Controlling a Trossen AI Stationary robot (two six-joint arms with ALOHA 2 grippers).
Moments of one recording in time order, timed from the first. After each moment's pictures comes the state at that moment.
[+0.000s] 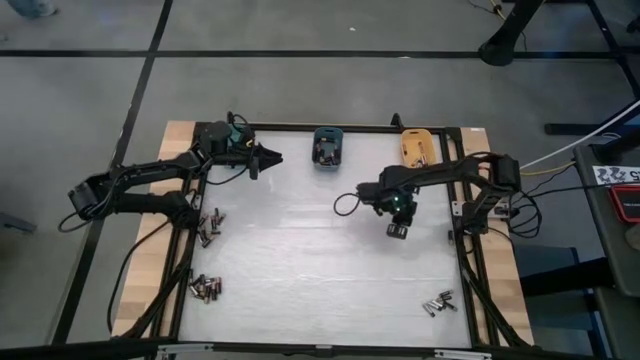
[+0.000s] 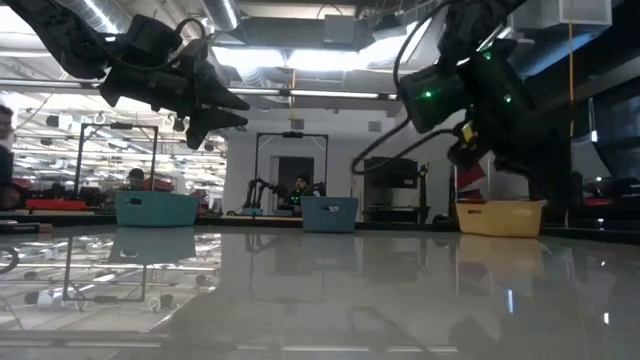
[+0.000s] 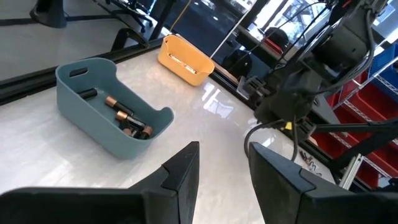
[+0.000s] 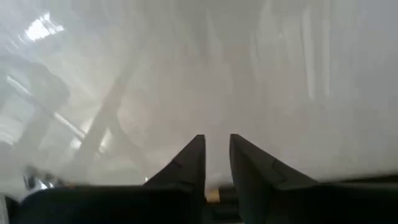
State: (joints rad) left arm 0.71 1.08 0.43 0.38 0.54 -0.42; right arm -0.12 1.73 1.08 -1.28 -0.19 0.21
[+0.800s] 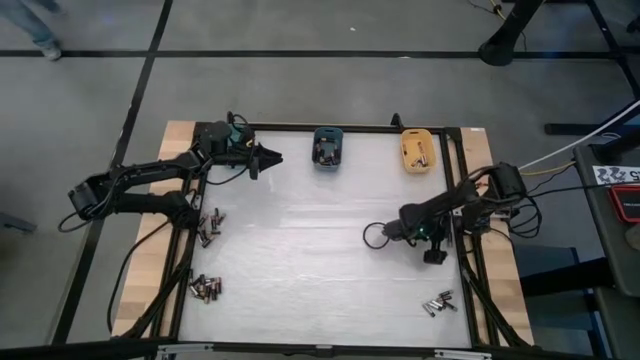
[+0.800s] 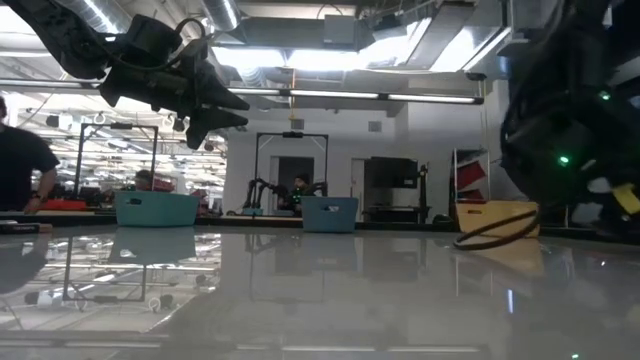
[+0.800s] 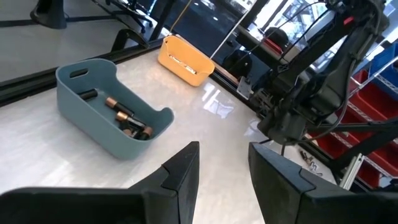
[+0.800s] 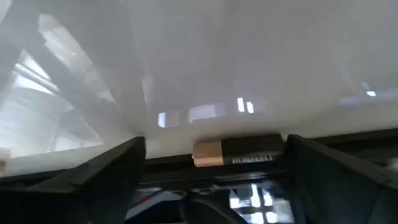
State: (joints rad) left arm 0.71 1.08 0.43 0.38 0.53 -0.42; right arm 0.16 1.73 0.67 -1.17 -0.28 0.34
